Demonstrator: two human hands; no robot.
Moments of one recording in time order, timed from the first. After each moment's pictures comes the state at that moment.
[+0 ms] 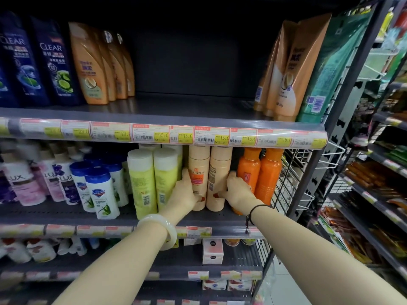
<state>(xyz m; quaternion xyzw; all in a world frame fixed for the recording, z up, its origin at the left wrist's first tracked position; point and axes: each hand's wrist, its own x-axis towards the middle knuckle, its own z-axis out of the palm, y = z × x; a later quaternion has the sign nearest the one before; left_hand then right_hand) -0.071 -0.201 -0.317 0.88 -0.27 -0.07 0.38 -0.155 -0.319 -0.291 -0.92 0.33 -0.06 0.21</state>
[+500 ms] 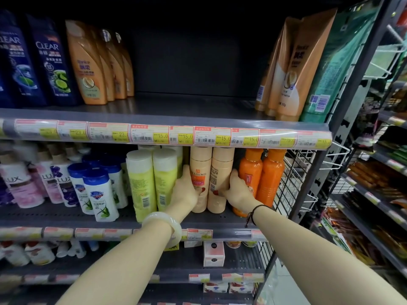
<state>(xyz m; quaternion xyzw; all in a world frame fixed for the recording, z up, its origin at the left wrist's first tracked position) -0.063 -0.211 -0.317 0.87 -0.24 -0.02 0.42 -0.151 -0.326 -0.299 -0.88 0.30 -0.14 0.34</state>
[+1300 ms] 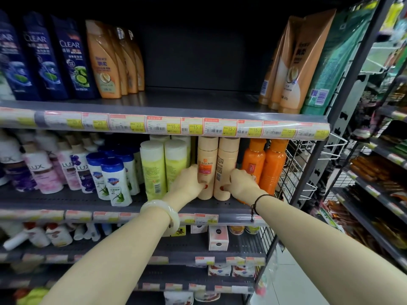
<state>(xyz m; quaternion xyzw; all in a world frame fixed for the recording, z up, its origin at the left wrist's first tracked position) -0.076 -0.179 -0.297 0.90 -0.30 -0.07 0.31 -0.164 -0.307 -0.289 -0.94 0.30 -0.05 0.17</state>
